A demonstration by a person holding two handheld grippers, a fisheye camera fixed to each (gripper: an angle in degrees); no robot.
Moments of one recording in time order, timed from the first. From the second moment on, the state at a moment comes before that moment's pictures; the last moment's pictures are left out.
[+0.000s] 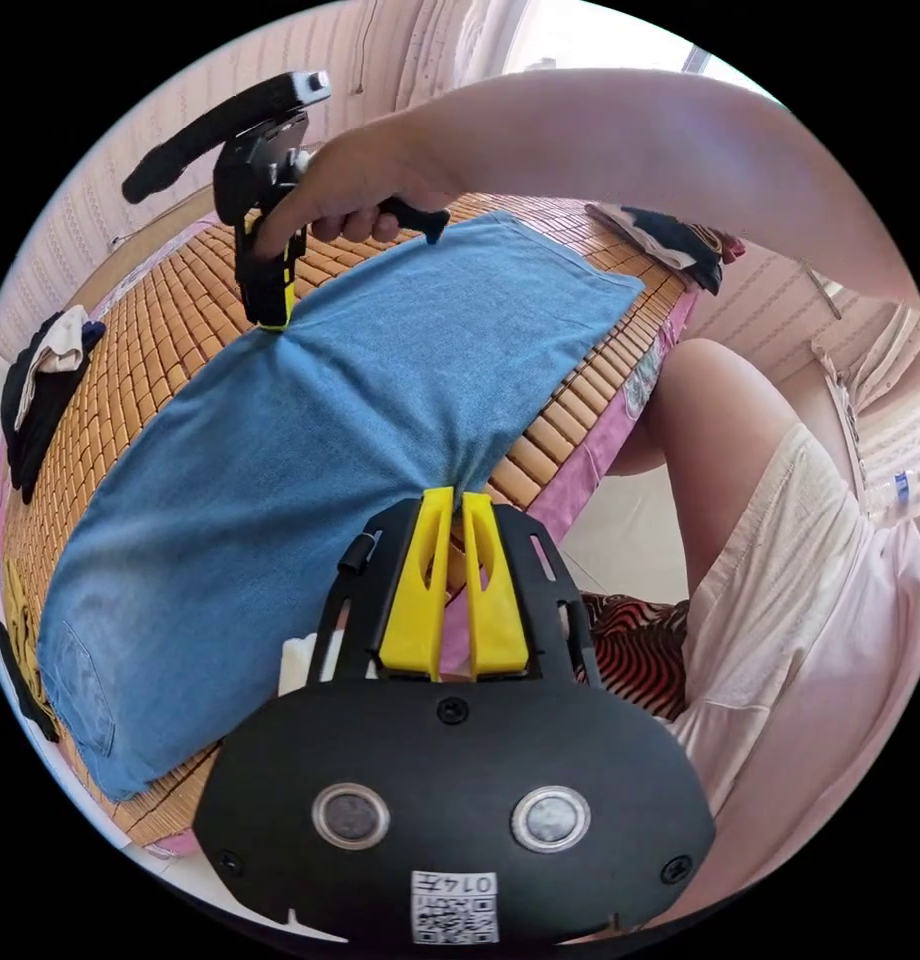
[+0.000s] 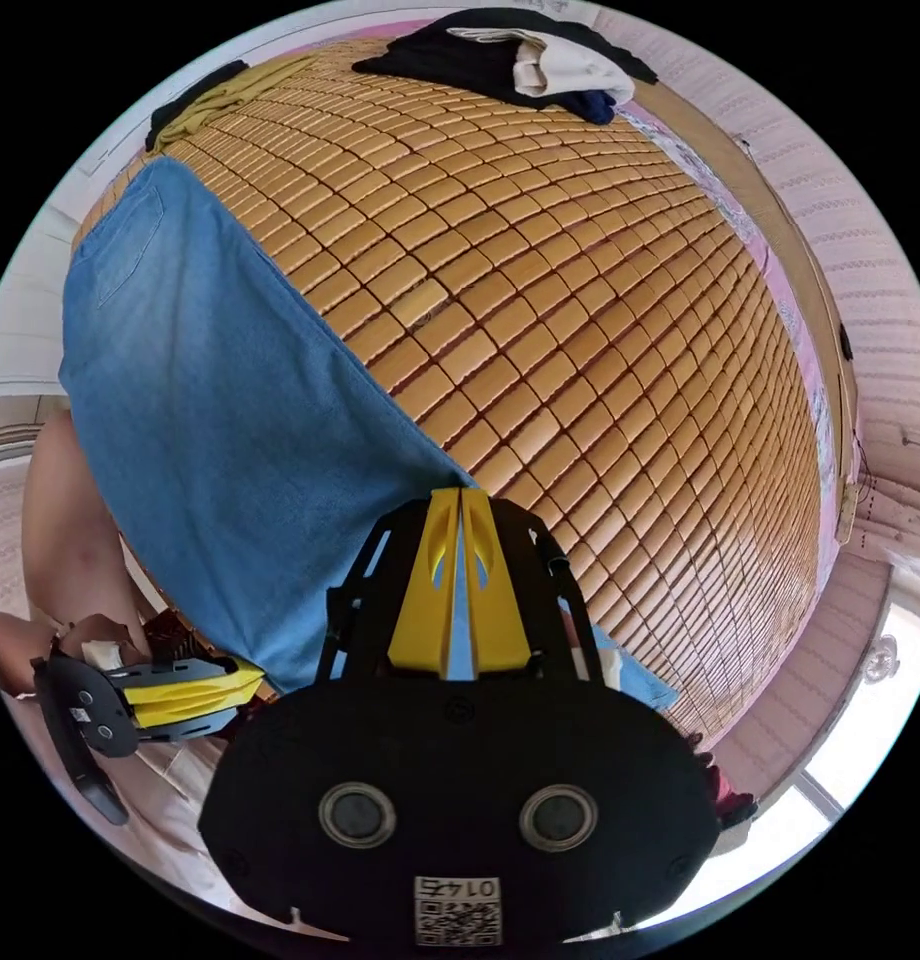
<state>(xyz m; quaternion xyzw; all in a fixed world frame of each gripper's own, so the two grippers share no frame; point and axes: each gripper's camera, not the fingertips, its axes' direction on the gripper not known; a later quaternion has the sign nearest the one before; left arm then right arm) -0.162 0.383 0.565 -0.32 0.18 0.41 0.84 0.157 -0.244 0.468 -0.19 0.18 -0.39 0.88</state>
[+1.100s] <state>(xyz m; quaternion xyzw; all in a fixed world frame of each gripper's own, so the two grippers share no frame) -0.352 0.302 0.554 -0.33 0.00 0.13 0.93 0.654 -0.015 0.278 0.10 -0.15 0.18 0.97</state>
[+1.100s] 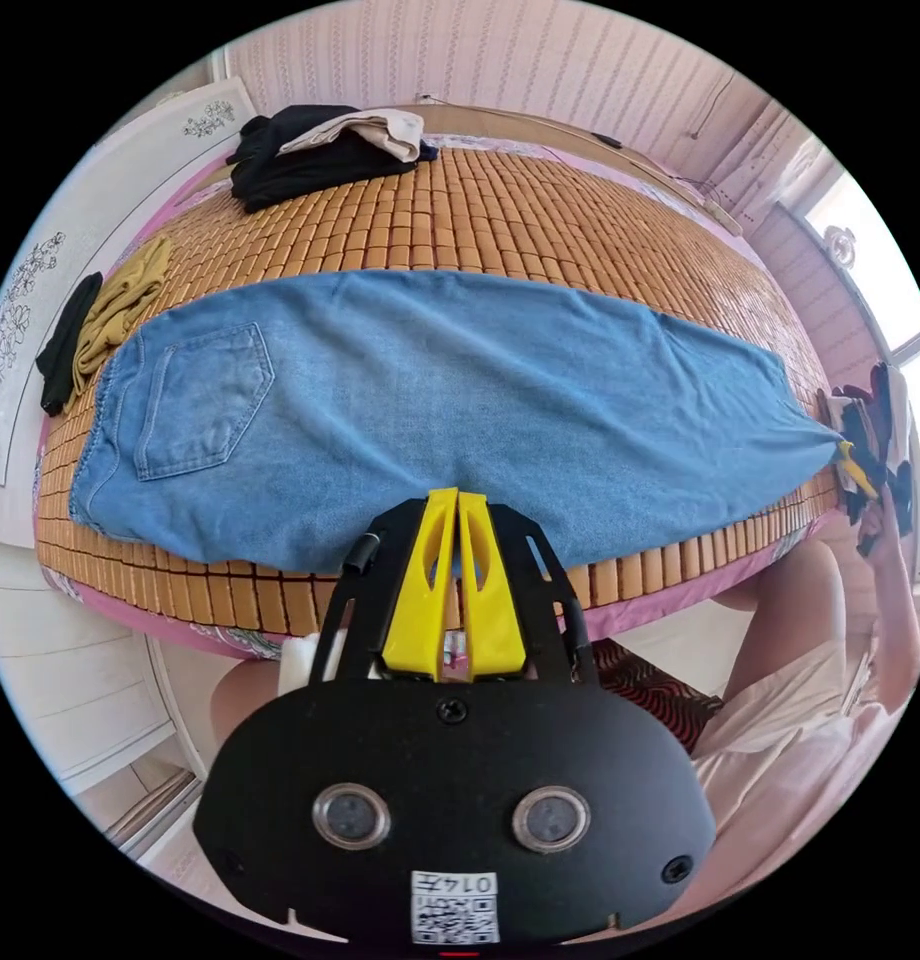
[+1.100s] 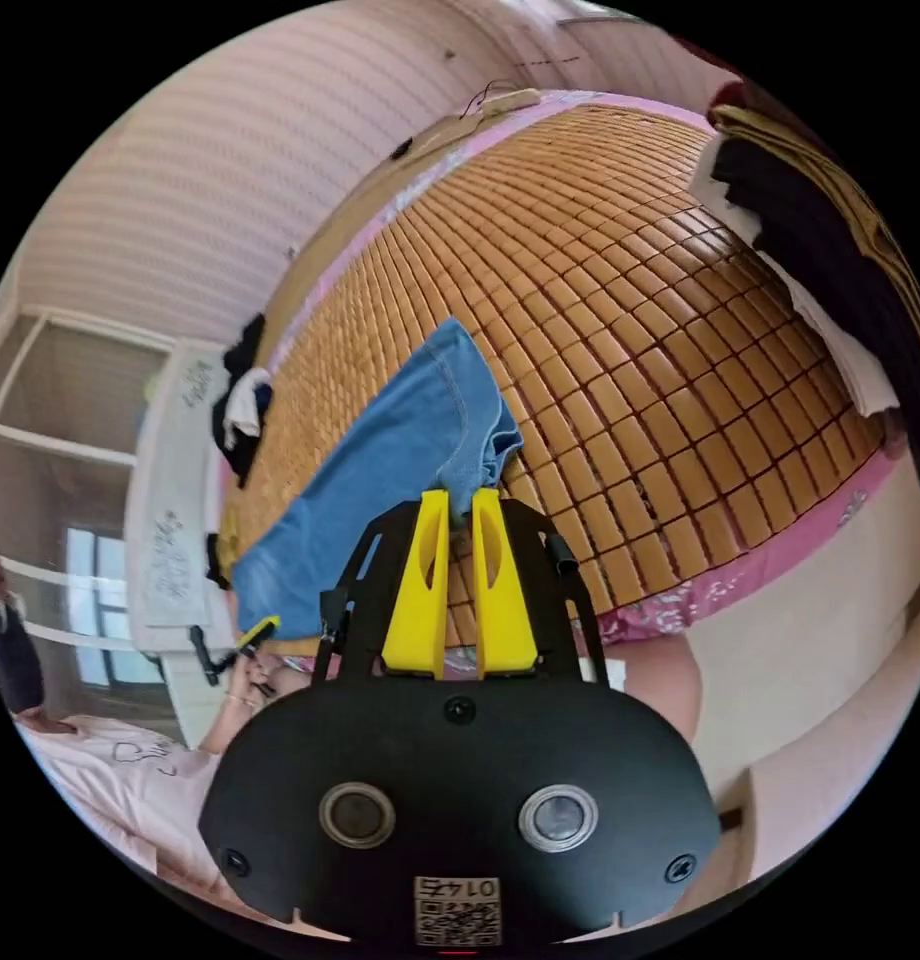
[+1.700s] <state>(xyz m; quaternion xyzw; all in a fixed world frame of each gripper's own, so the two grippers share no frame) -0.296 0.306 0.536 -0.28 0.26 0.07 0.92 0.424 -0.115 0.228 0.17 -0.40 -0.20 0.88</state>
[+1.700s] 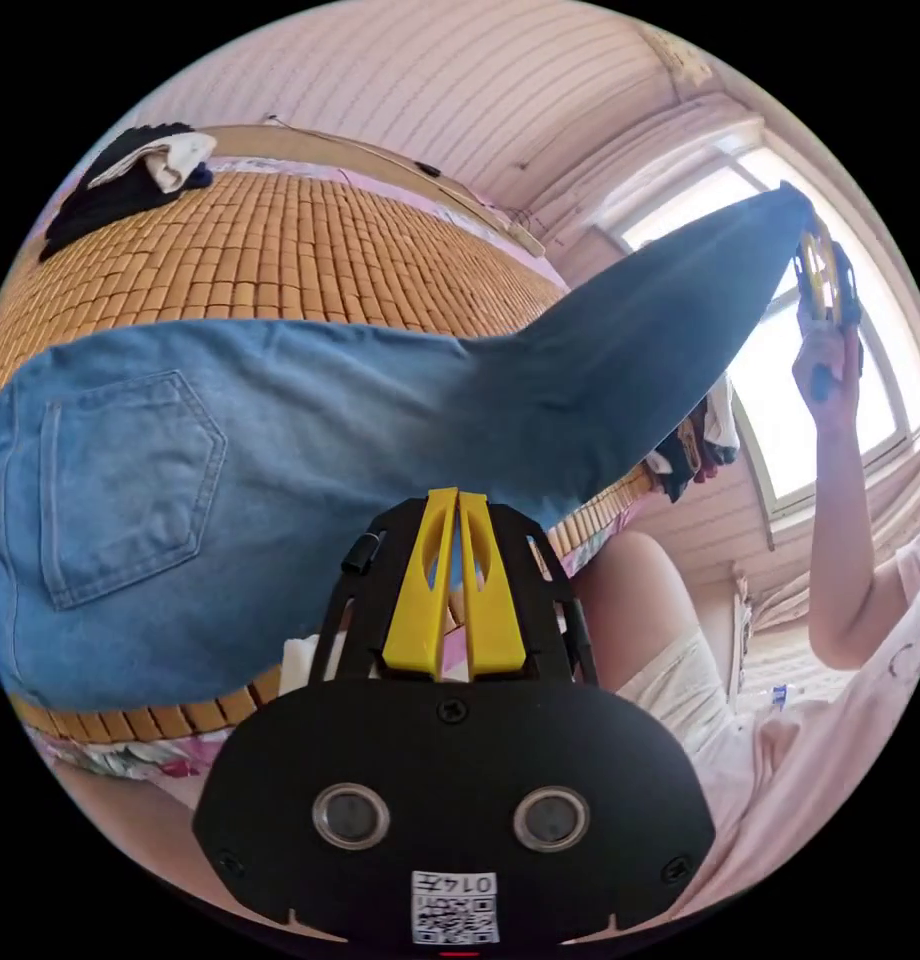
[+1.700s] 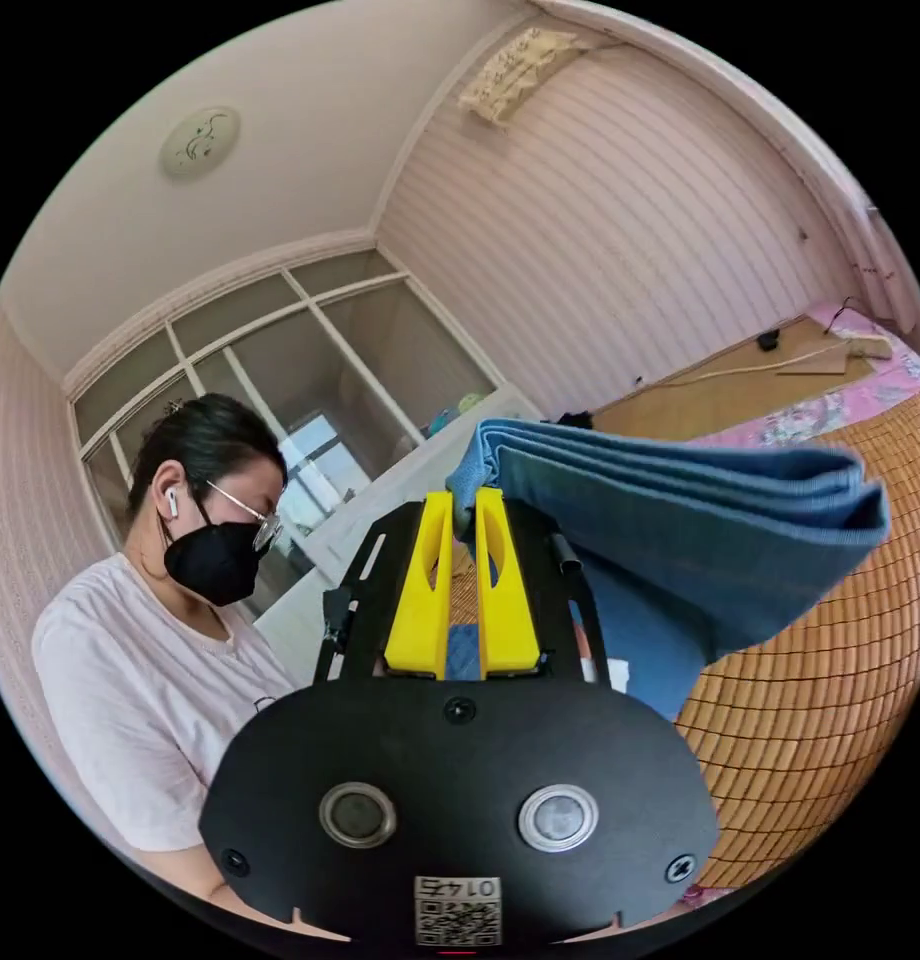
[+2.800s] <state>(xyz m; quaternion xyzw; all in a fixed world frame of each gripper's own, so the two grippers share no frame) -0.385 0.274 0.464 -0.27 0.04 0.11 0.95 0.020 -0.209 0.483 -0.17 -0.12 -0.40 0.89</state>
